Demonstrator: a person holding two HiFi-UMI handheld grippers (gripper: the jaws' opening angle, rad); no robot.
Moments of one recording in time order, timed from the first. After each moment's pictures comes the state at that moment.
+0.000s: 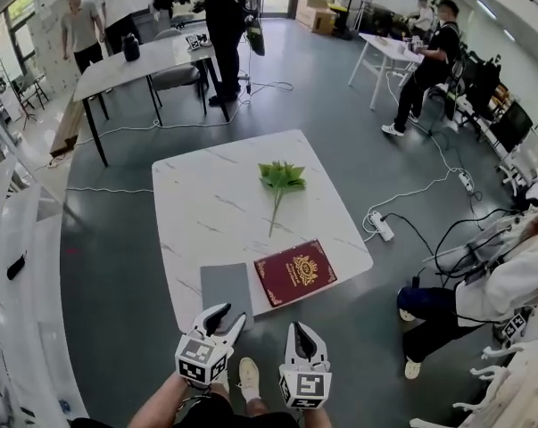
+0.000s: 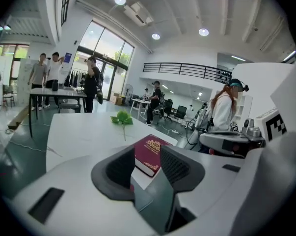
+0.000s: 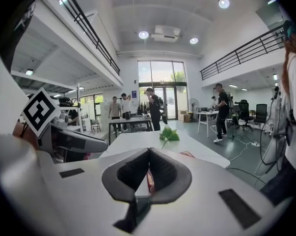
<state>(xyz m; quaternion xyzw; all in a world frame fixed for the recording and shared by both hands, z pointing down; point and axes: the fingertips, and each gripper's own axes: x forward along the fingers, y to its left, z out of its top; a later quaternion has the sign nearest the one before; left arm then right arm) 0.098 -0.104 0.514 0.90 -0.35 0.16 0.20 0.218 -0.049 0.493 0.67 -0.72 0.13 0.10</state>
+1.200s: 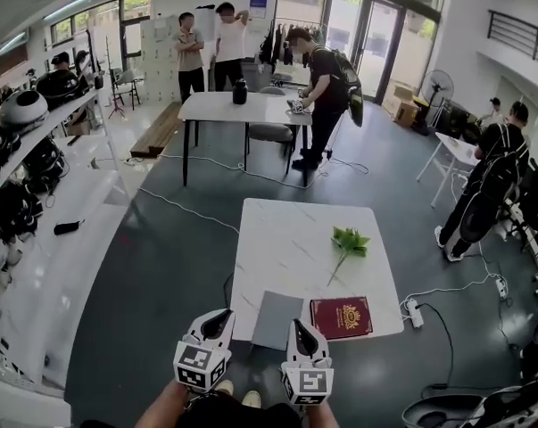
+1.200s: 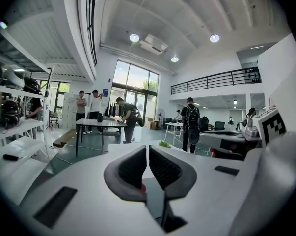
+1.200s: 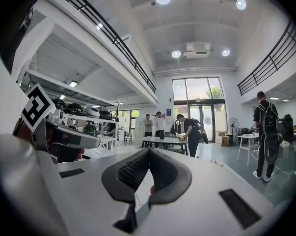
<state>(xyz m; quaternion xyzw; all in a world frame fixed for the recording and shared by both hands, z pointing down) -0.079 -0.039 0.384 0.81 -0.57 0.07 0.11 0.065 -0.046 0.371 0.51 -0.86 0.01 0.05</state>
